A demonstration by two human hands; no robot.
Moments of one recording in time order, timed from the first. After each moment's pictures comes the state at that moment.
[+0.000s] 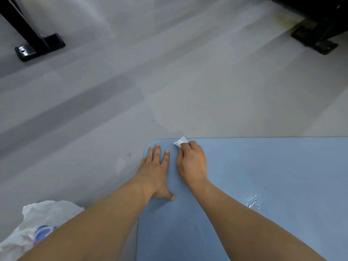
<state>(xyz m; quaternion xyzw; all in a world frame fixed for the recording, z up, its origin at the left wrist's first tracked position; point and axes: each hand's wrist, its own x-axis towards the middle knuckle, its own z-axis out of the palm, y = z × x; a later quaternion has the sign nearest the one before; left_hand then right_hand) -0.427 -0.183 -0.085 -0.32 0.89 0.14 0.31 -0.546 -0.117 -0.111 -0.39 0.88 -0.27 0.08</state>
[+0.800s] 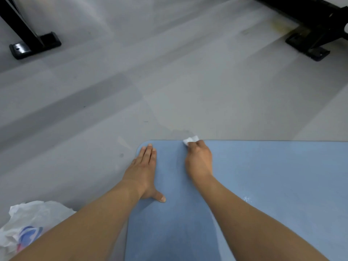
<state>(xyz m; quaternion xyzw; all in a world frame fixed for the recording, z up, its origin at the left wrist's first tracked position) -0.421 -0.189 -0.086 -0.36 0.88 0.17 0.26 -0.593 -0.098 -0.113 -0.40 0.89 -0.22 0.11</state>
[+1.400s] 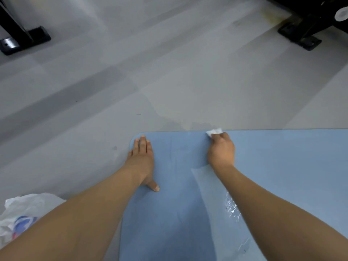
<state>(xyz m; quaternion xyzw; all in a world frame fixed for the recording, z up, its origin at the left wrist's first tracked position) -0.448 -0.180 -0.078 -0.38 0.84 0.14 0.36 -0.654 -0.044 -0.115 -0.32 0.92 -0.21 0.05</state>
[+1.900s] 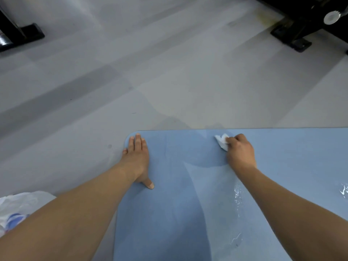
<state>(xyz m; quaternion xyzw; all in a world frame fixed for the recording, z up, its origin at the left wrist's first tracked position) -0.449 -0.181 -0.076 -0.38 0.84 0.15 0.36 -0.709 0.017 -0.105 -0.34 0.93 -0.12 0.06</state>
